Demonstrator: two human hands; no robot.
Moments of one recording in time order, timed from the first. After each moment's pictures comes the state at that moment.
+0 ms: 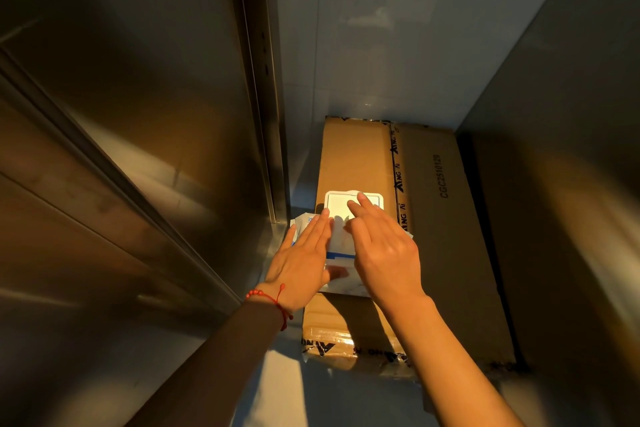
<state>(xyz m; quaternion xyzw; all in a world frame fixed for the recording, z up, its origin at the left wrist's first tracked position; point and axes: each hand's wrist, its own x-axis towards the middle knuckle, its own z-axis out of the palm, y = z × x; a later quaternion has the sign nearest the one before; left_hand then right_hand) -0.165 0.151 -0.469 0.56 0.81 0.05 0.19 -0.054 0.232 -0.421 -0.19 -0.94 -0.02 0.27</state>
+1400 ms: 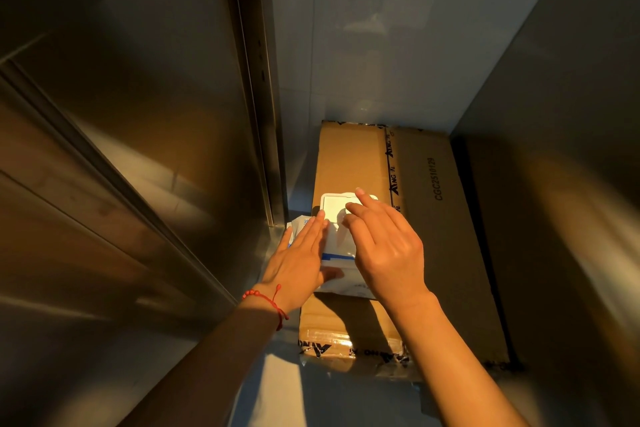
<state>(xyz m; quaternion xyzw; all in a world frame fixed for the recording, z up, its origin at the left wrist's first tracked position) -0.166 0.156 -0.475 0.54 0.81 0.13 0.20 -0.053 0.238 -0.406 -0.14 -0.92 -0.07 0.37</state>
